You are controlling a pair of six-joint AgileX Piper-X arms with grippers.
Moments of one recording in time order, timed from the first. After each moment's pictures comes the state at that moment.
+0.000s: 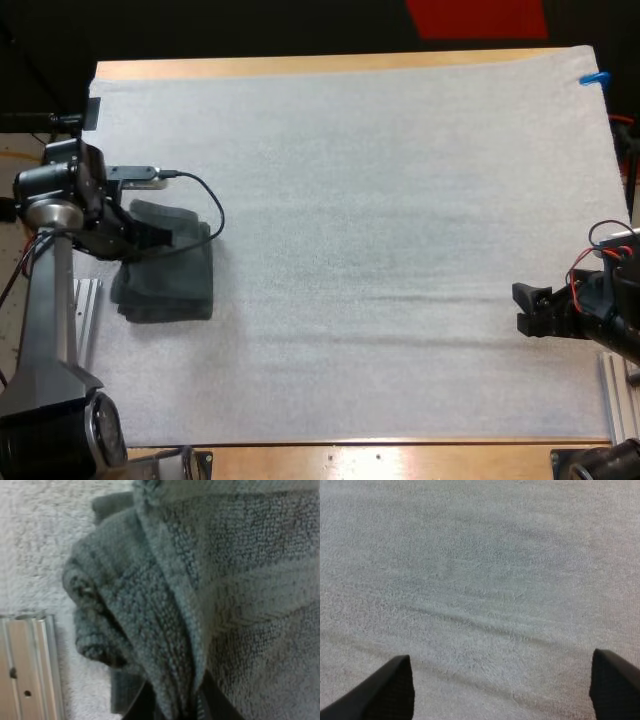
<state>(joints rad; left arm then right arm) 0.23 1.53 -1.24 1.25 0.01 -1.53 0.38 0.73 -0.98 1.17 -0.06 -1.69</state>
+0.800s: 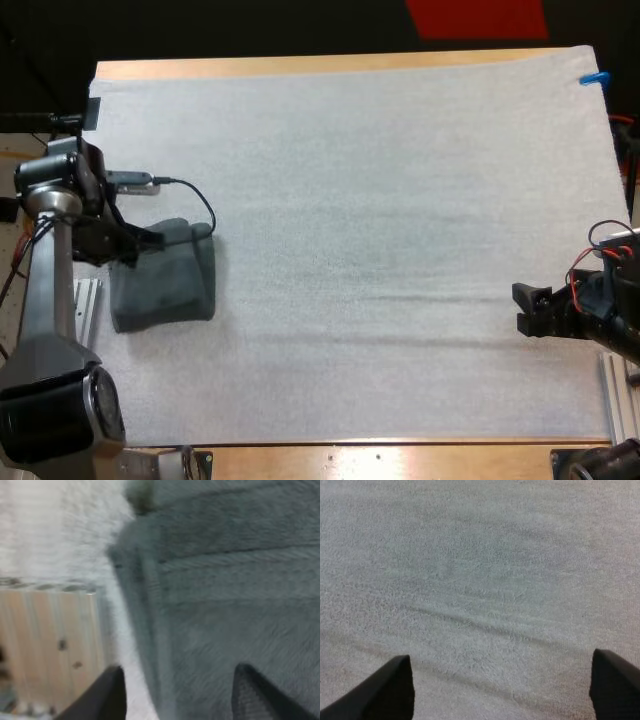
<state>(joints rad) 0.24 1.61 -1.30 1.29 -0.14 -1.53 0.38 0.73 -0.98 1.17 -0.06 -1.69</state>
